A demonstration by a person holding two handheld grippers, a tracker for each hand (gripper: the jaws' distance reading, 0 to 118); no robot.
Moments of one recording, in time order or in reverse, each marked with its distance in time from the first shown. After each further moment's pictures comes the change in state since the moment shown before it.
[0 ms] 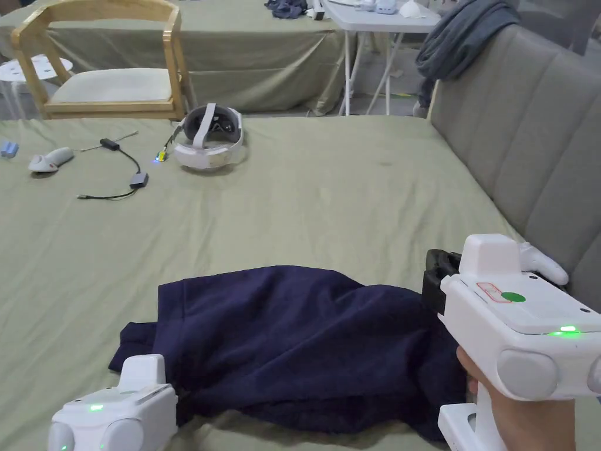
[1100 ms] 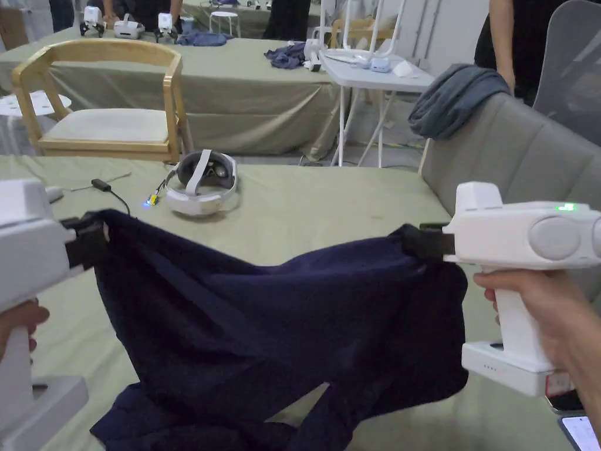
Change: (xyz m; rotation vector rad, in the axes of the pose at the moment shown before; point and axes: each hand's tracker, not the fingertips) left arm -0.029 0.238 0.155 0.518 -0.150 0.057; right arm 0.050 0.172 -0.088 -0.132 0.243 0.016
